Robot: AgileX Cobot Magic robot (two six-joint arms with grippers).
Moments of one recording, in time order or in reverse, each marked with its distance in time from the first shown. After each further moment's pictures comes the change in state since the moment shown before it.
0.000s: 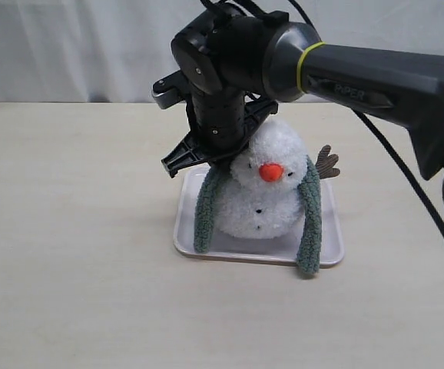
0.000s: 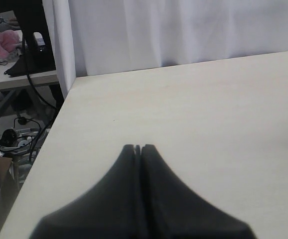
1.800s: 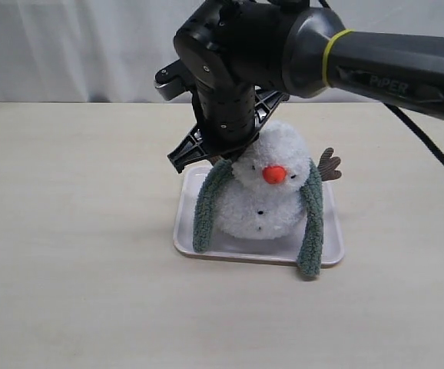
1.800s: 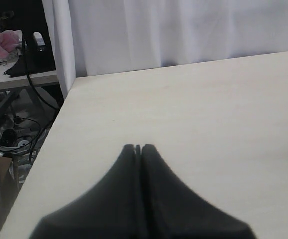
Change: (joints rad) left arm 0.000 0.000 0.000 0.000 0.000 0.000; right arm 0.034 -0.110 0.103 -0.100 -0.019 0.062
